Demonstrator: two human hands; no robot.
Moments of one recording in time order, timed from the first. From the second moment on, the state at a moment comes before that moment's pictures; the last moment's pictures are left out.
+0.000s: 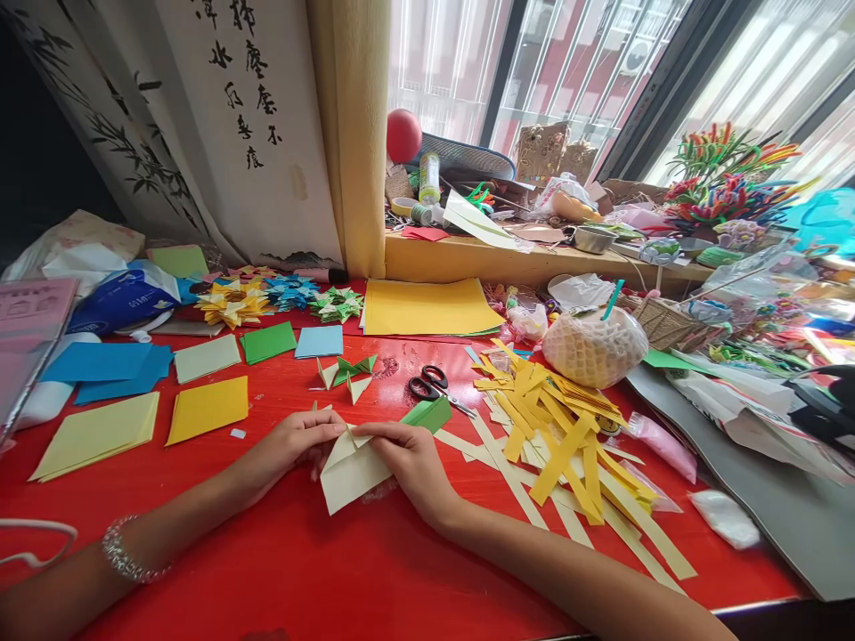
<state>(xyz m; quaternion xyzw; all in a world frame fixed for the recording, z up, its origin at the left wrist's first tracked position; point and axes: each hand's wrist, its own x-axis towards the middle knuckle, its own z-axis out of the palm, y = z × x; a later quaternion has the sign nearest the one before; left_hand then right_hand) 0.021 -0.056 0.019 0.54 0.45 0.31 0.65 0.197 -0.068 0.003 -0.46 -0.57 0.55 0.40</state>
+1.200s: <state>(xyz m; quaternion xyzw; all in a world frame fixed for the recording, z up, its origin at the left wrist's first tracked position) 0.020 -0.062 0.013 0.80 0.45 0.29 0.29 0.194 -0.070 0.008 -0.43 -0.61 0.56 0.36</state>
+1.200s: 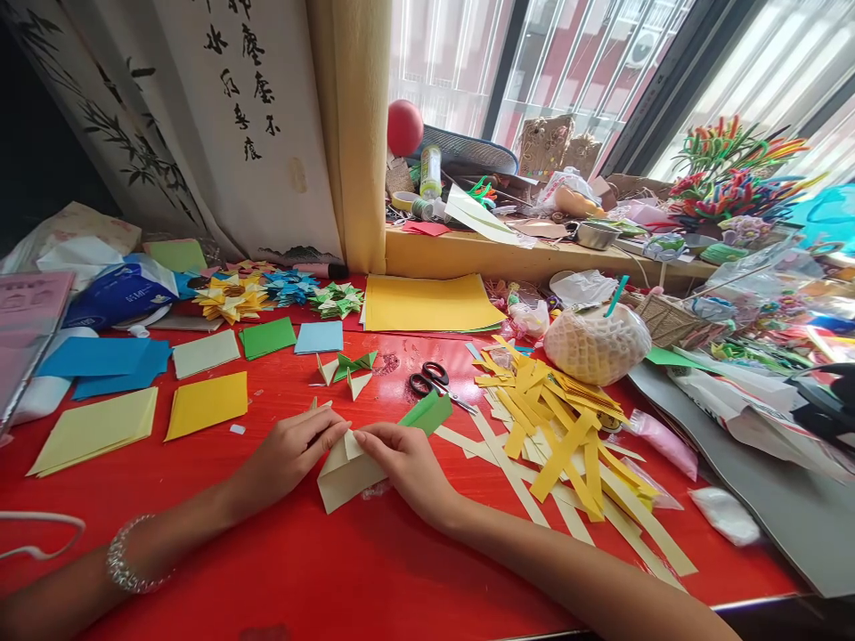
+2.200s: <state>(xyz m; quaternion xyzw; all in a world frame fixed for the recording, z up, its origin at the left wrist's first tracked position) 0.020 -0.061 0.007 0.83 0.44 0.28 0.20 0.196 -0.067 0.003 -0.43 -0.60 0.58 0.34</state>
